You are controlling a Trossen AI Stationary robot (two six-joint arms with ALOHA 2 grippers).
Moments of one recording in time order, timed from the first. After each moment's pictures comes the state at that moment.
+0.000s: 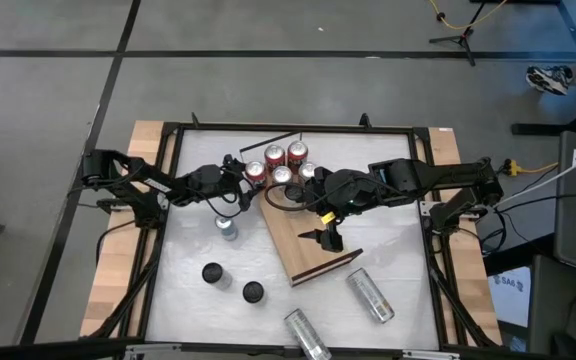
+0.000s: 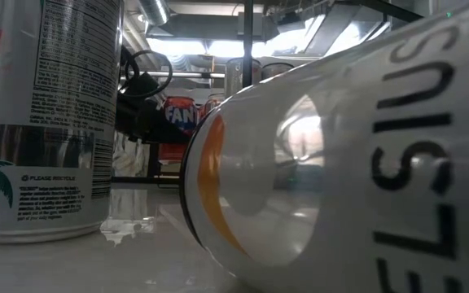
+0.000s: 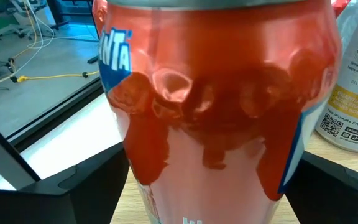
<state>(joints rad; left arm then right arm) 0.30 1.52 0.25 0.99 -0.17 0.01 0.21 1.67 1.91 -0.94 0.04 0.12</state>
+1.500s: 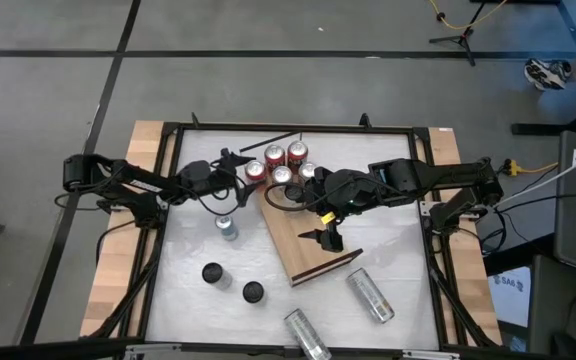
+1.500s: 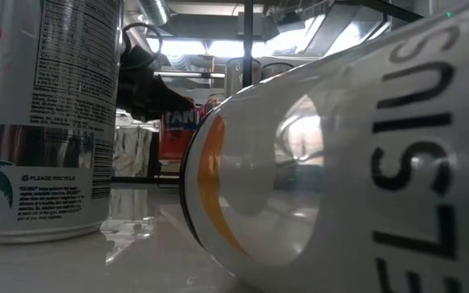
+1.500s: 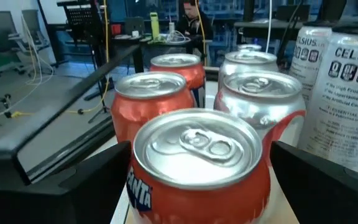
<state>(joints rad) 0.30 1.36 0.25 1.01 -0.14 0.01 0.21 1.67 1.91 -0.94 0.04 0.12</state>
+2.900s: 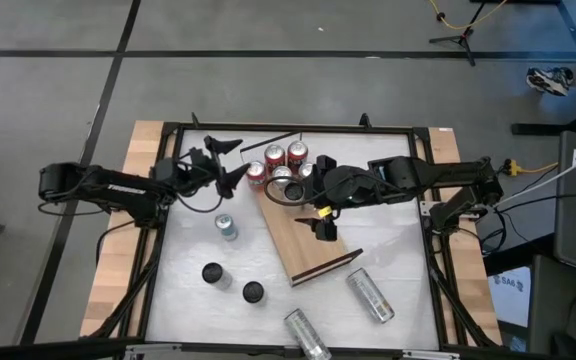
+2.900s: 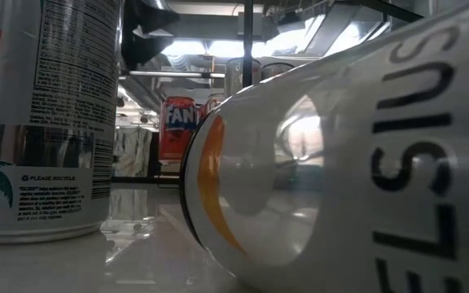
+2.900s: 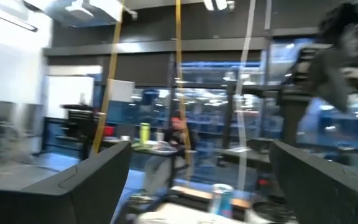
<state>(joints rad) 0.25 1.10 0.25 1.25 -0.15 -0.04 0.19 1.67 1.91 -0.93 0.20 0.04</state>
